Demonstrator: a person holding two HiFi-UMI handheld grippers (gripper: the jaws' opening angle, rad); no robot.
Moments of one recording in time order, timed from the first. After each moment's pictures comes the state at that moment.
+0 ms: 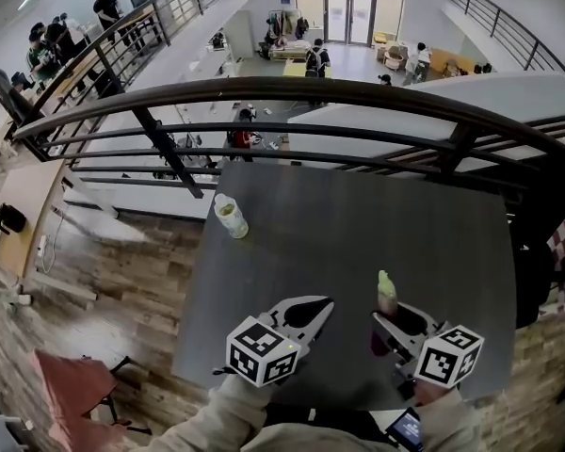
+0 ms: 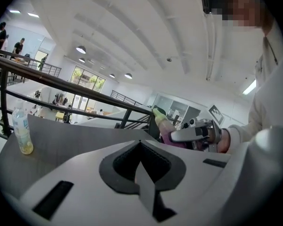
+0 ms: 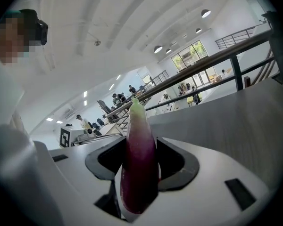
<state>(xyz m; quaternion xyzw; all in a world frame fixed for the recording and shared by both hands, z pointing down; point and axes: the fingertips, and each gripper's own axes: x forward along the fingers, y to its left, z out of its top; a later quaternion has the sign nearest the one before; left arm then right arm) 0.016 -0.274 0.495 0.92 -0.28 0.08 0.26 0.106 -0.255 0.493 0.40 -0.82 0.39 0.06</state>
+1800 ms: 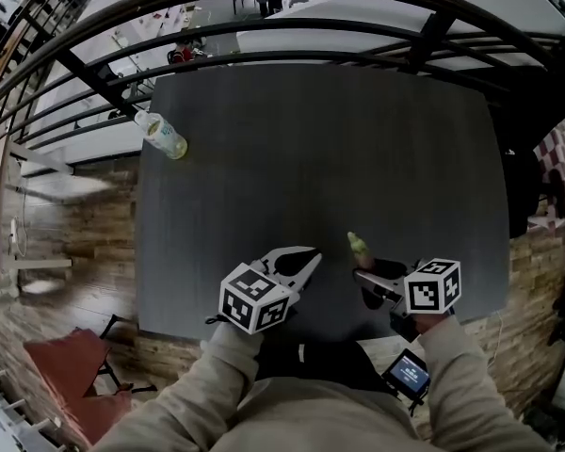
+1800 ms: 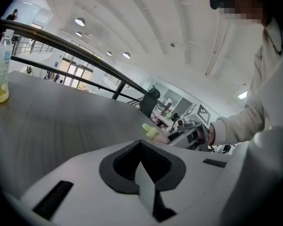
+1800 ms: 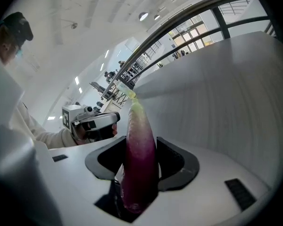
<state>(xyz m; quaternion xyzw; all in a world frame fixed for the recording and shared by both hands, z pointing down) 0.072 -0.223 0.634 0.91 -0.19 0.15 0.35 0.148 -0.180 0.663 0.33 -0.76 0.53 0.18</state>
